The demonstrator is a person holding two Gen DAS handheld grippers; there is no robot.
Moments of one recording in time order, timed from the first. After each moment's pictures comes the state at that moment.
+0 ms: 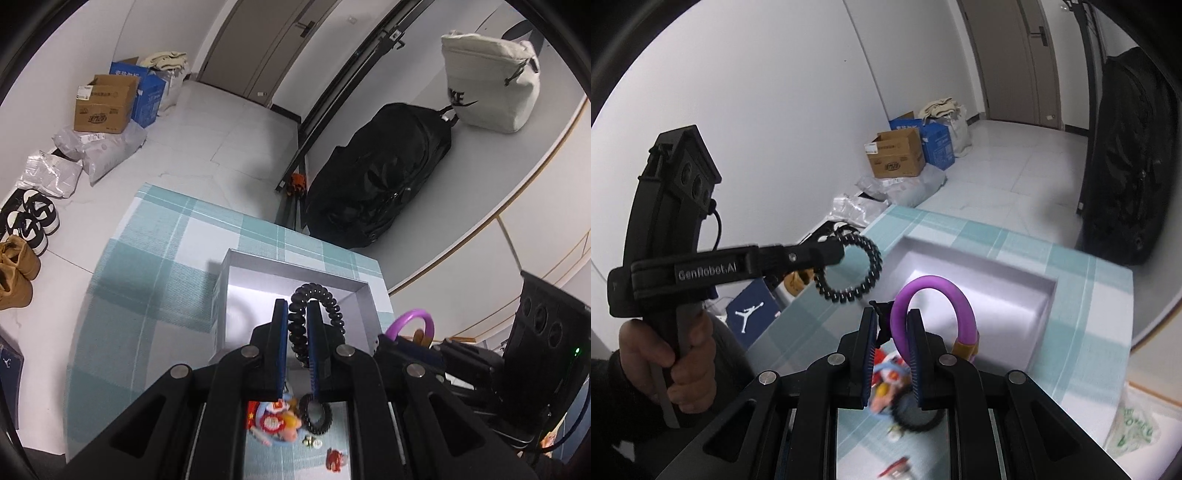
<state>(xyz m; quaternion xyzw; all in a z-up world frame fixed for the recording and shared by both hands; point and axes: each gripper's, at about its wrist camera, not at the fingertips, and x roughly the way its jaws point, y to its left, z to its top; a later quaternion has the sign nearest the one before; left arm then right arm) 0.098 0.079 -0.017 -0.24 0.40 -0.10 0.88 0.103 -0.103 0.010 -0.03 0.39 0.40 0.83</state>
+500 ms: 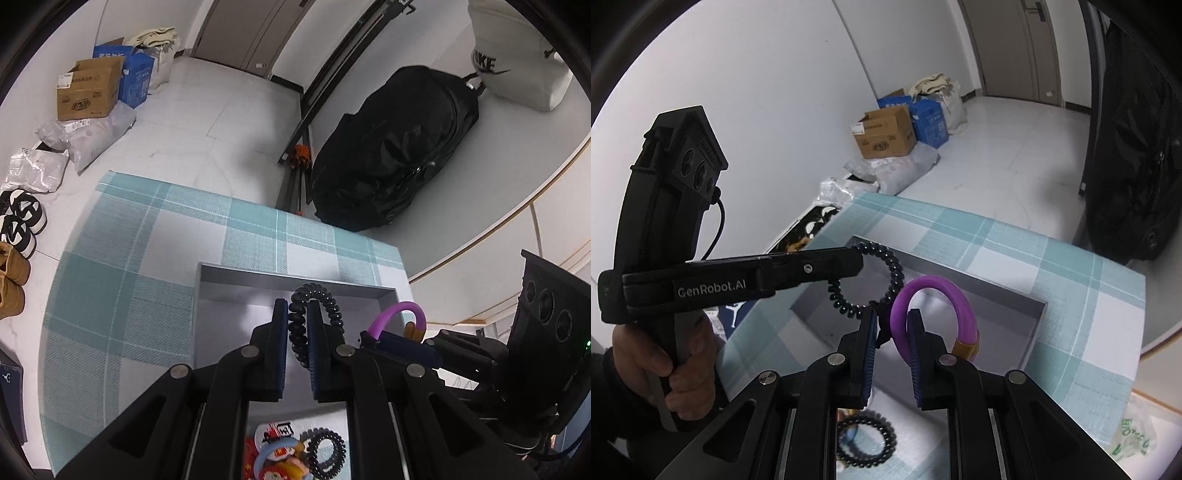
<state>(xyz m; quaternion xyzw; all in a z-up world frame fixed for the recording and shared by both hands) 0.147 0.063 -0.047 -0.22 0.46 -0.11 0.86 0.162 -0.101 -0.028 -0.02 0.44 0.39 0.80</state>
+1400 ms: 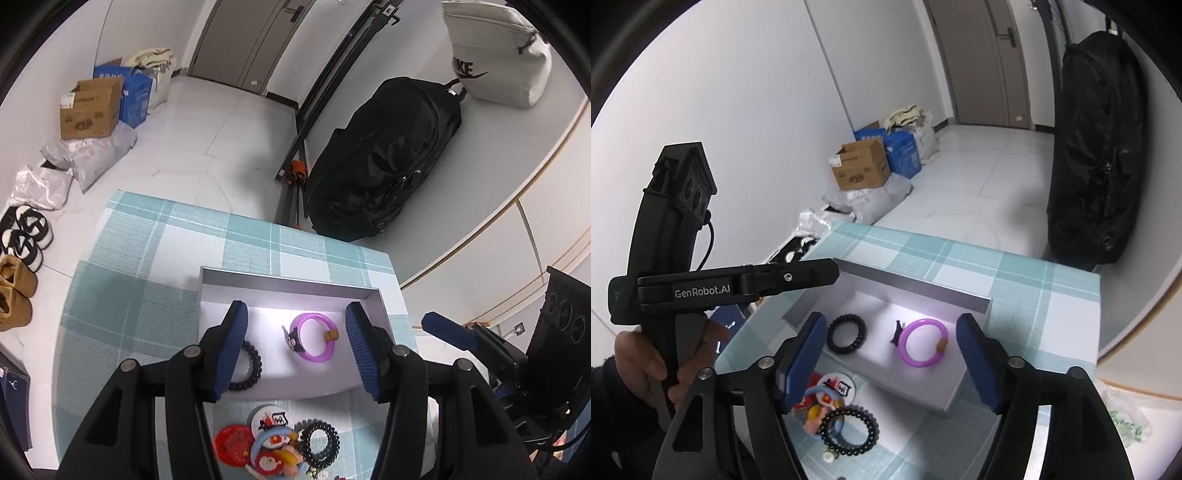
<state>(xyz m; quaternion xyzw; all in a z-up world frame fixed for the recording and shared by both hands) 0.127 0.055 -0.020 -0.20 0.42 -0.10 0.88 0.130 -0.137 0.005 -0.01 0.38 0.35 0.86</state>
